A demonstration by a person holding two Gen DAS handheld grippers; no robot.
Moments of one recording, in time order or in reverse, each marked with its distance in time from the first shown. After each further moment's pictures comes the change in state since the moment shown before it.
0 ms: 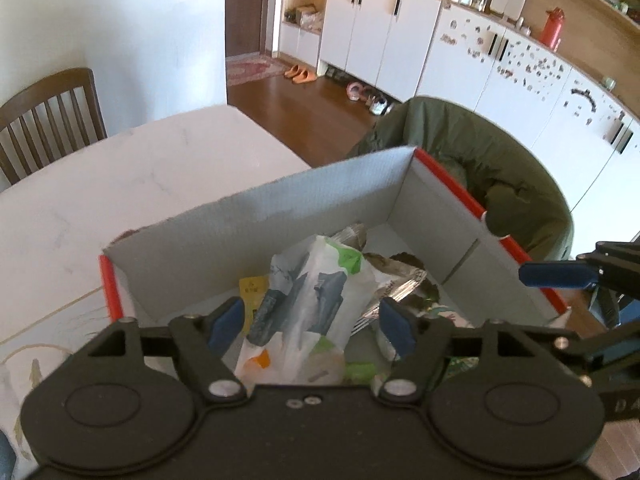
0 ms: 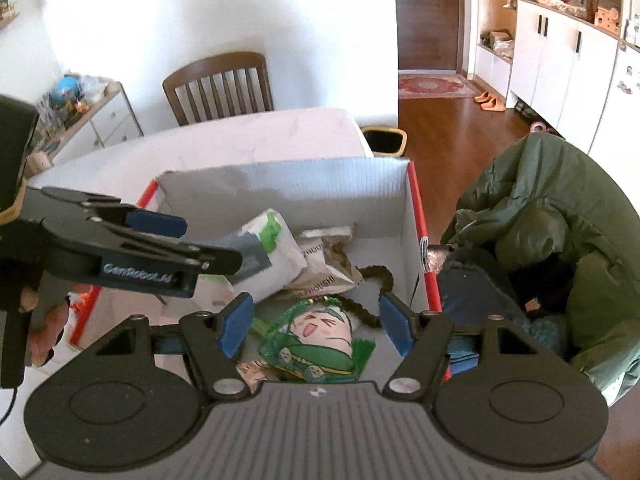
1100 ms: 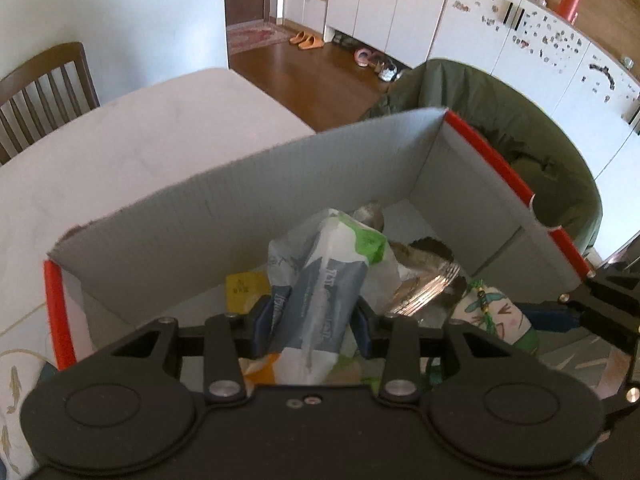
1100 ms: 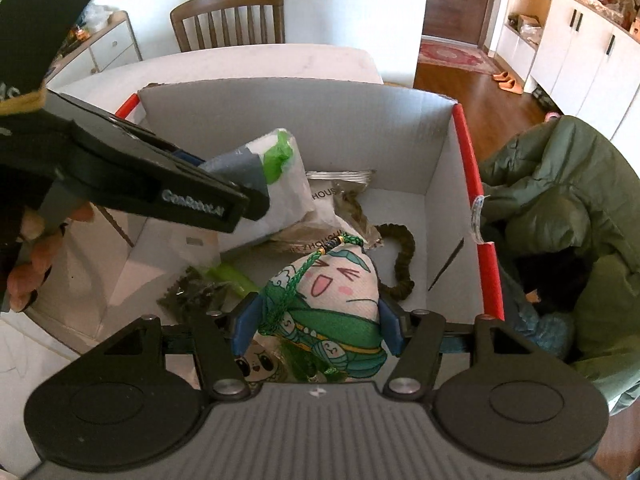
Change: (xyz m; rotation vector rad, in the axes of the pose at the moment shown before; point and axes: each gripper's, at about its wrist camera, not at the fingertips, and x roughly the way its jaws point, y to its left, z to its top) left arm 0.057 -0.003 0.005 0.007 0.127 0.032; right arm 0.069 0.013 -0.015 -0.125 0.163 -0.028
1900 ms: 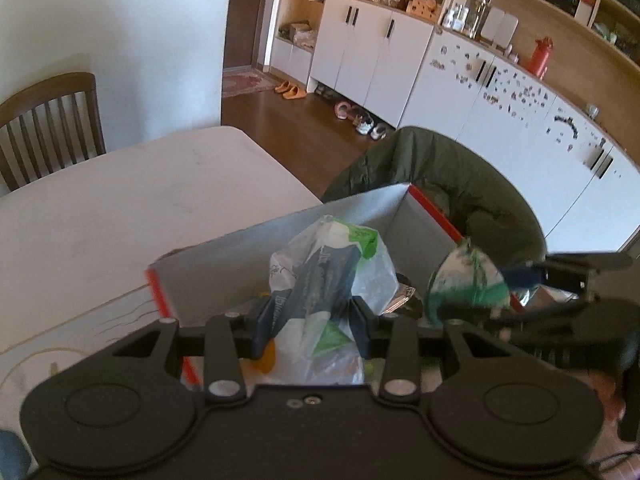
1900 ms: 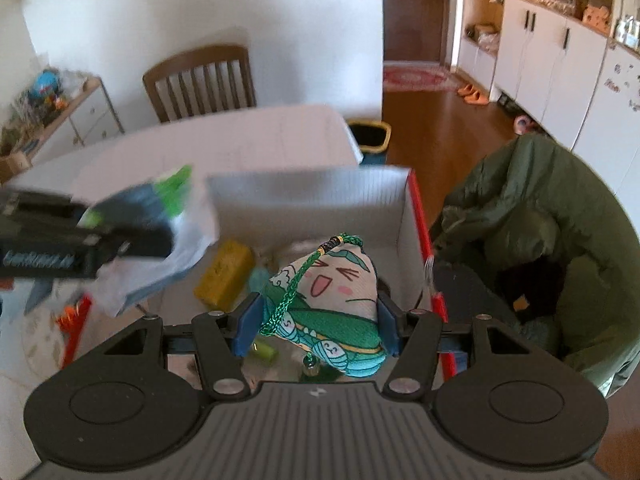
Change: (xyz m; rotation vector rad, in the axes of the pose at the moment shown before) left arm -0.087 0.036 -0.012 -0.034 -0.160 -0.098; right arm -0.048 -0.003 0.021 0.134 -0.108 -0.031
